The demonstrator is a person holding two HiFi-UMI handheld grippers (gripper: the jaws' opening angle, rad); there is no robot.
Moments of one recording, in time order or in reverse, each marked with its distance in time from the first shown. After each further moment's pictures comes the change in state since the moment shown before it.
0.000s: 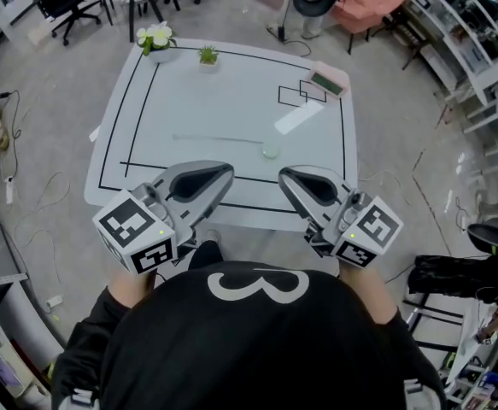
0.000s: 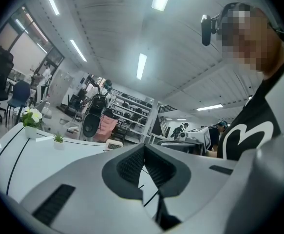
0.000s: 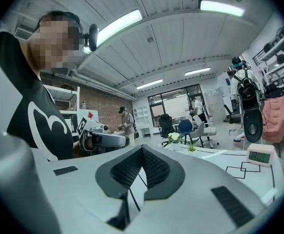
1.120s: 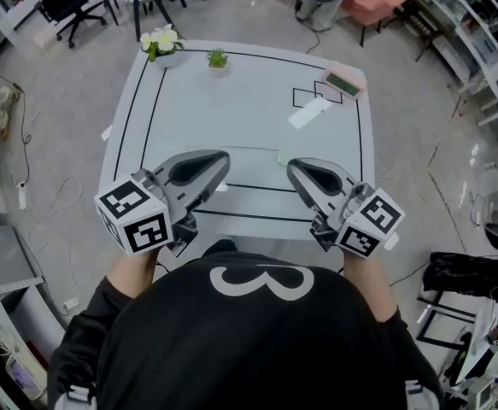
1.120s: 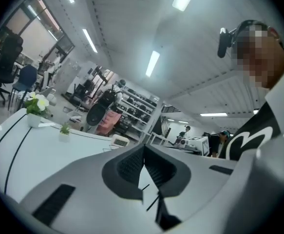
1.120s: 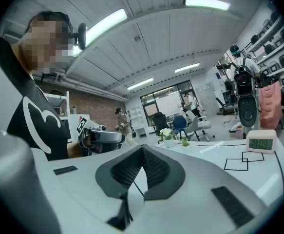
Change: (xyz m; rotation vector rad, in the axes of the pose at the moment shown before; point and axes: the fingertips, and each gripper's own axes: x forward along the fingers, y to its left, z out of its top) left arm 0.009 0.068 -0.001 -0.125 0.043 0.000; right arm 0.030 -0.053 -0.019 0.109 -0.010 -0.058
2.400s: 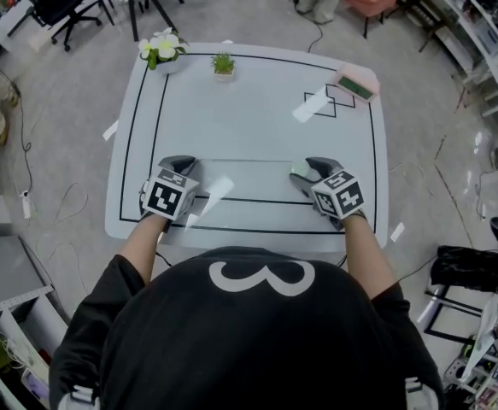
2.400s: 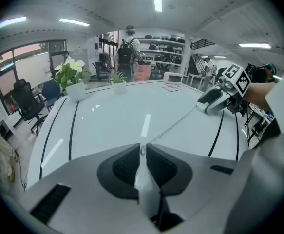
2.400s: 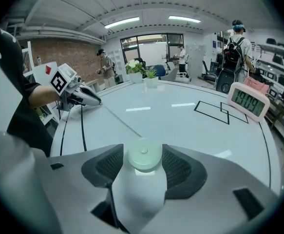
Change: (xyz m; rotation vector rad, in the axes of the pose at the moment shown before) left arm -0.022 0.224 -0.156 0.238 0.645 0.490; right arm 0.031 -0.153 -0.192 -0.029 0.674 -0.297
